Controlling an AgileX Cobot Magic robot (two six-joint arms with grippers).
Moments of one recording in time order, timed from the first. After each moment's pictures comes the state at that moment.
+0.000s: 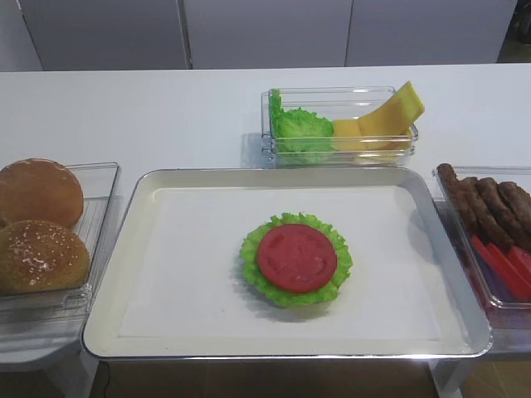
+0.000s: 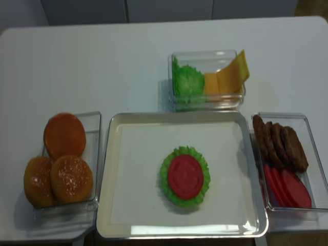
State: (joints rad) left arm 0.00 -0.02 -0.49 -0.03 1.18 -0.07; right arm 0.06 -0.02 -0.53 0.05 1.28 0.06
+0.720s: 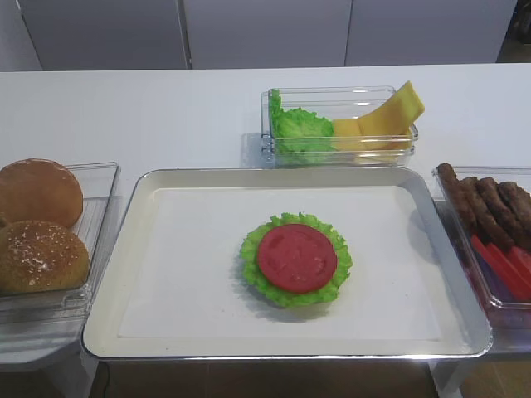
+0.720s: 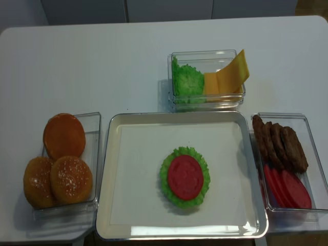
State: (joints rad) left arm 0.00 -0.02 -0.49 -0.03 1.18 -0.07; right arm 0.06 -0.02 -0.48 0.01 1.15 0.06
